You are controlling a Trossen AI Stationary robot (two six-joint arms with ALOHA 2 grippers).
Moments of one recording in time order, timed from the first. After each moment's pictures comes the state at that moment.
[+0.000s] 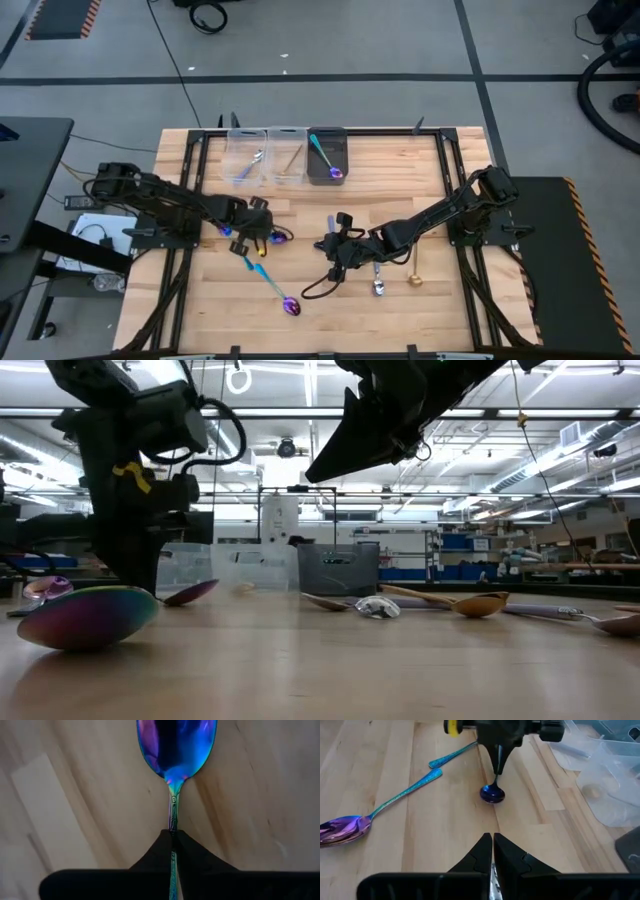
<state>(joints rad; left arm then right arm) -0.09 1.43 0.59 -0.44 -0.18 0.36 0.35 1.79 1.11 -0.02 0.50 0.21</state>
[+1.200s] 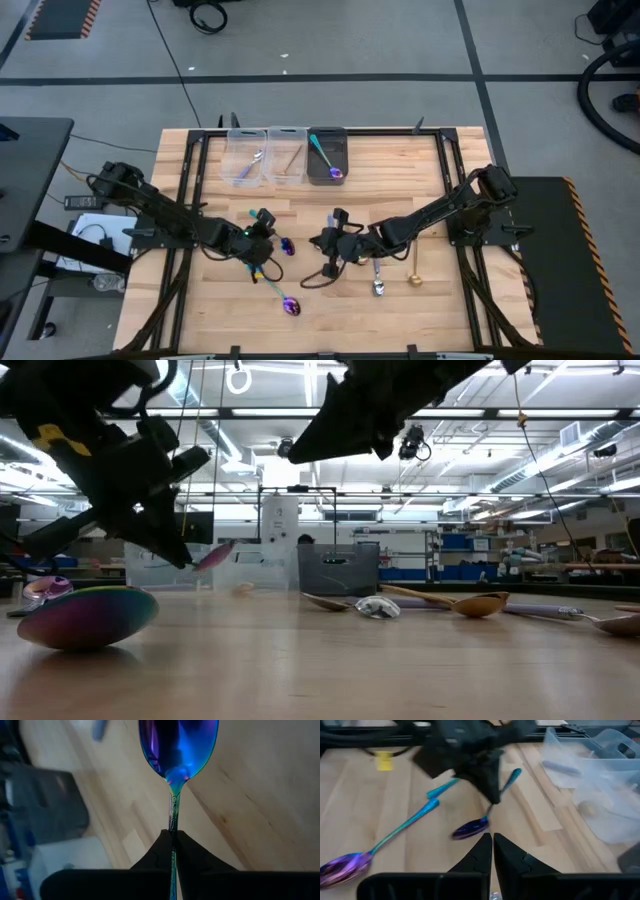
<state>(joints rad) -0.41 1.43 0.59 -0.23 -0.64 0.52 0.31 1.79 1.11 0.10 0.50 0.22</state>
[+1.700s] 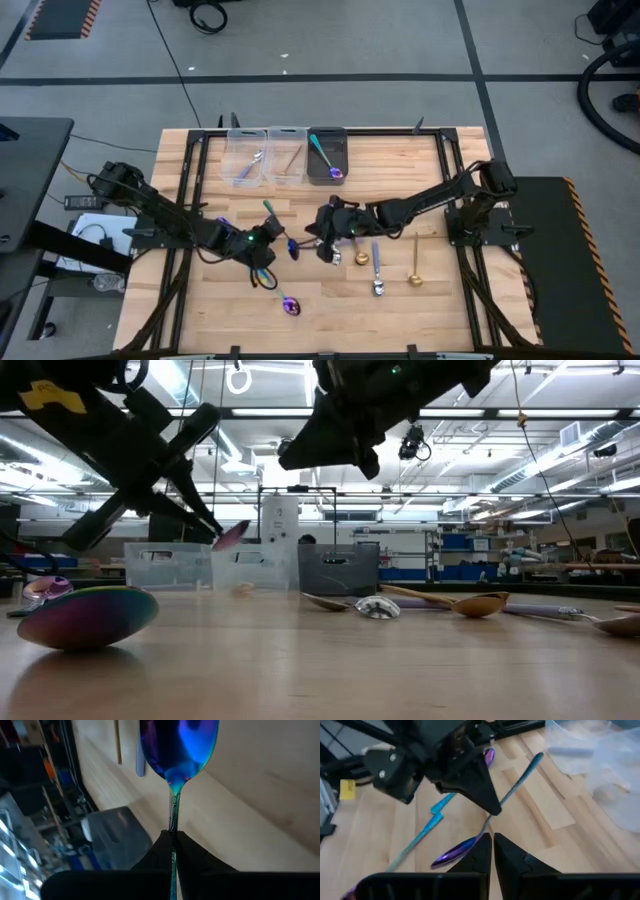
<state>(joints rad) -0.43 1.43 0.59 -0.04 -0.77 0.99 0.18 1.76 1.11 0.11 0.25 0.36</state>
